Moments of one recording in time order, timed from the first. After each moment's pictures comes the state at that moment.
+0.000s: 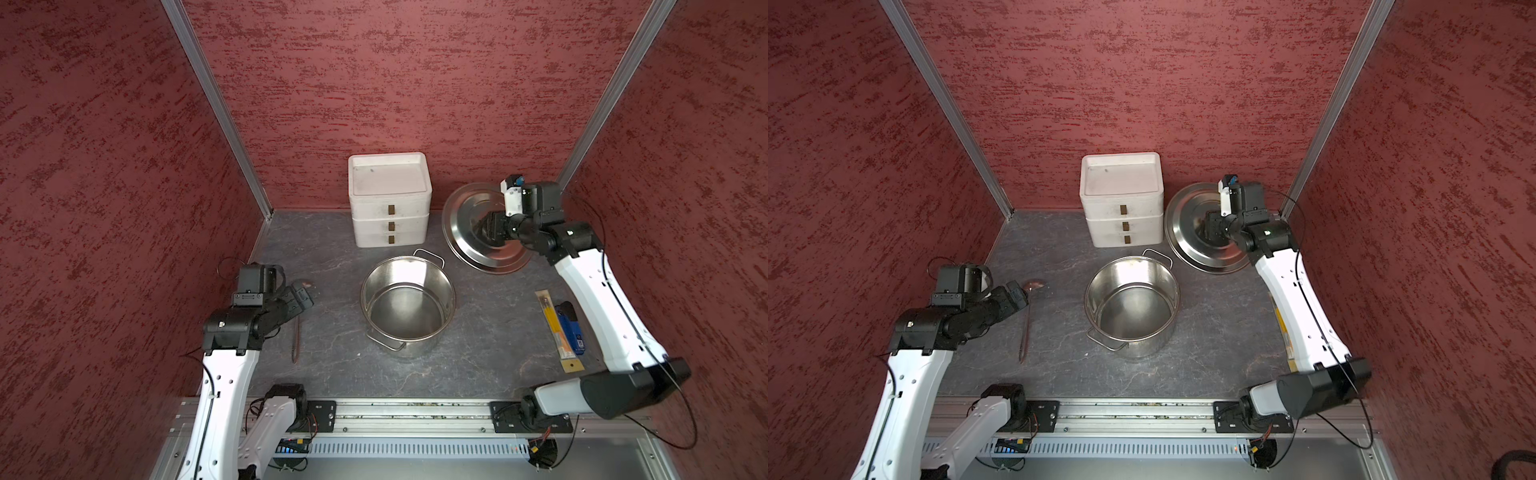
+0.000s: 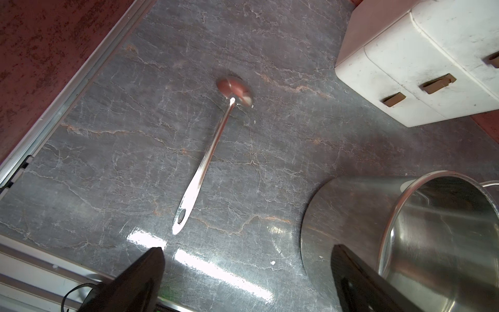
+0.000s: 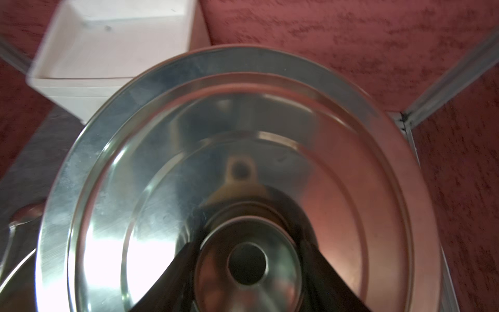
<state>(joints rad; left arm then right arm) 0.01 0.83 1.12 -1.25 -0.04 -0.57 0.17 1.48 1.65 -0.86 0.00 0.12</state>
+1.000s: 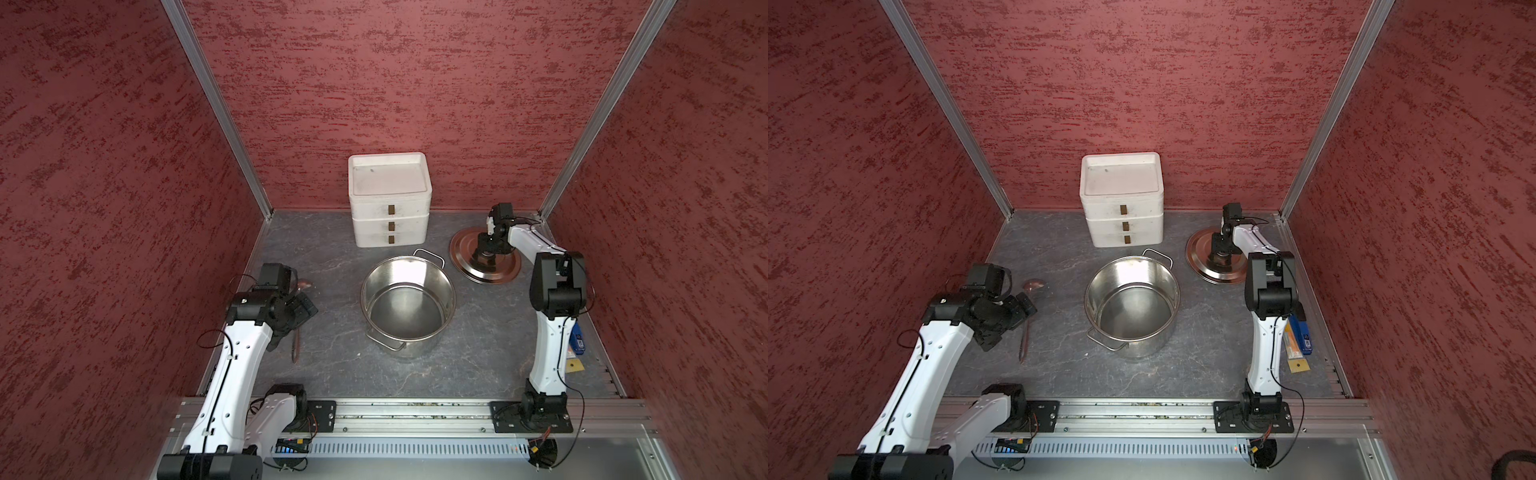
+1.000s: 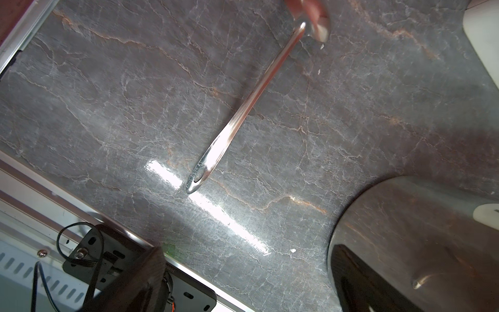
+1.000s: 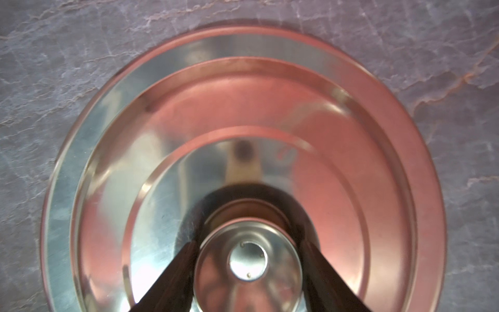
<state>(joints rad) 0.01 0.97 0.98 -1.29 -0.05 -0.74 0.01 2.21 1.75 -0.63 0.00 0.11</state>
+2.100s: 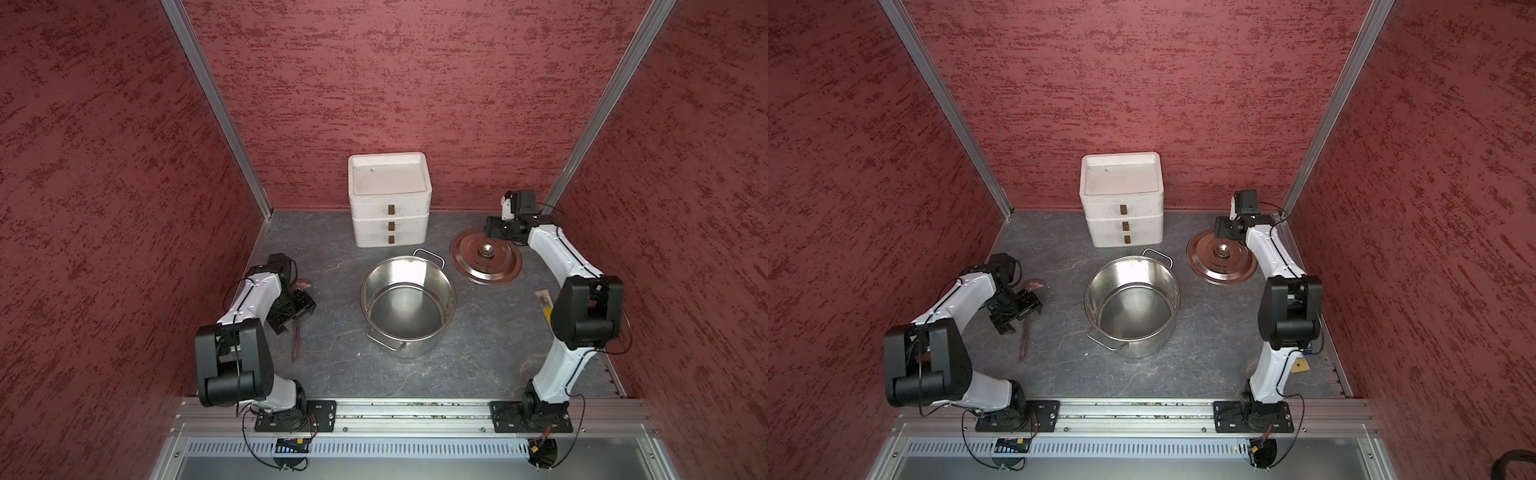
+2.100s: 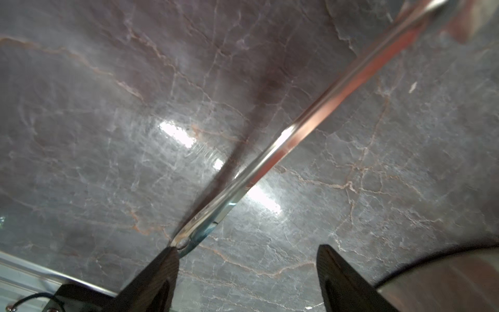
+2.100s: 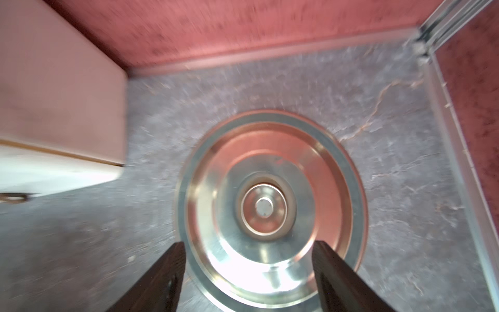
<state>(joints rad) 0.18 1.50 0.96 -1.04 0.05 -0.56 0.01 1.79 1.58 -0.58 -0.06 0.15</state>
